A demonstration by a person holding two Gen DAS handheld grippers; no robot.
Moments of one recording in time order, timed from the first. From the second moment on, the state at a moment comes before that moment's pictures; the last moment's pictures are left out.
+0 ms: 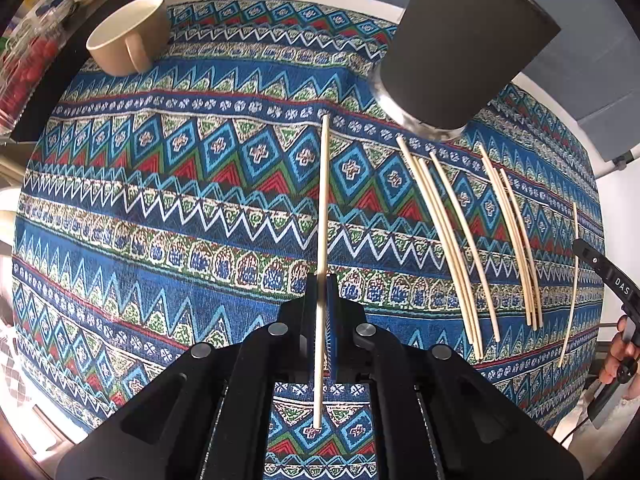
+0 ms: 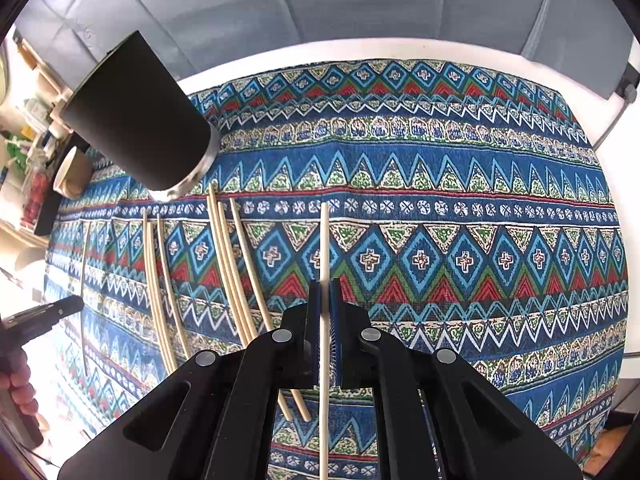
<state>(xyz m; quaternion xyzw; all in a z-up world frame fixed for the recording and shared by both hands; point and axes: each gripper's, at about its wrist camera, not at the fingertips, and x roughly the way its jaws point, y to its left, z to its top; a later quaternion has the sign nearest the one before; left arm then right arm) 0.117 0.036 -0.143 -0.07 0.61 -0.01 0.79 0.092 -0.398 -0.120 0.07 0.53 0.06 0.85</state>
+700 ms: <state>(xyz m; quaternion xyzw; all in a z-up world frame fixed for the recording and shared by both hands) 0.147 -0.012 -0.004 0.02 0.46 -0.09 0.88 0.116 -0.317 0.008 0.07 0.40 0.11 0.91</state>
